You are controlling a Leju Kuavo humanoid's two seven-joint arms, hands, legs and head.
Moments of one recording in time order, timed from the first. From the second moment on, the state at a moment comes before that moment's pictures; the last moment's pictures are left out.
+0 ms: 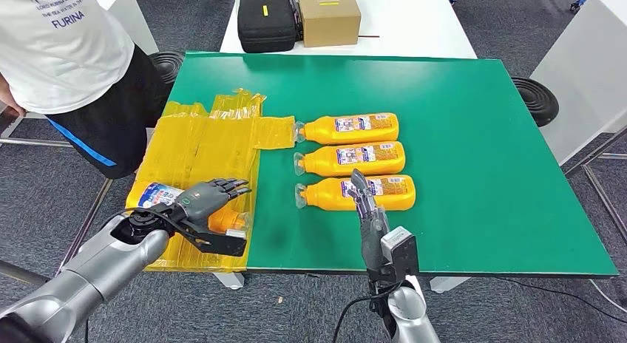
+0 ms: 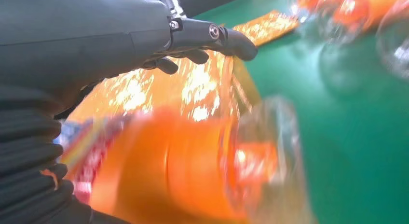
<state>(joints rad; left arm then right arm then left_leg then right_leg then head) -0.67 0.28 -0.90 -0.94 -0.86 -0.15 -0.24 -0.05 0.19 0.19 -1.34 0.12 0.14 -0.62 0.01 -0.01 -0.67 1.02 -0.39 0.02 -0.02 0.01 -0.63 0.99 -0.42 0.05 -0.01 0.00</state>
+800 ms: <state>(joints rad) -0.80 0.37 -0.93 -1.09 -0.73 -0.29 -0.25 -0.04 0.19 0.16 -1.35 0.12 0.12 -0.59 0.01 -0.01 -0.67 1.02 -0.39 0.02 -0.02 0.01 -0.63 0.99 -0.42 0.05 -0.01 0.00</state>
